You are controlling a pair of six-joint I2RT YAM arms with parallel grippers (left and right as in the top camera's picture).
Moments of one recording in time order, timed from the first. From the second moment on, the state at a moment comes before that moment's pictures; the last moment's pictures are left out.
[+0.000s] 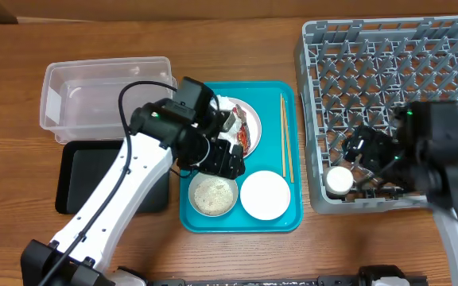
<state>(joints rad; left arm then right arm) -0.45 1.54 1.34 -1.16 0.38 -0.23 0.03 1.09 1.26 -1.22 -0.17 0.48</state>
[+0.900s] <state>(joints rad) -0.69 1.77 1.15 -0.82 -0.05 -0.71 0.03 1.00 1.27 -1.22 -0.29 0.48</state>
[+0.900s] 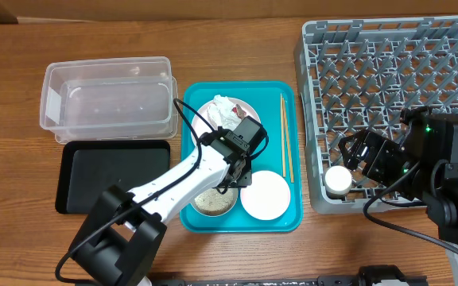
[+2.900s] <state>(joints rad) 0.63 1.89 1.28 -1.61 1.27 0.62 0.03 1.00 1.27 -1.22 -0.29 0.48</state>
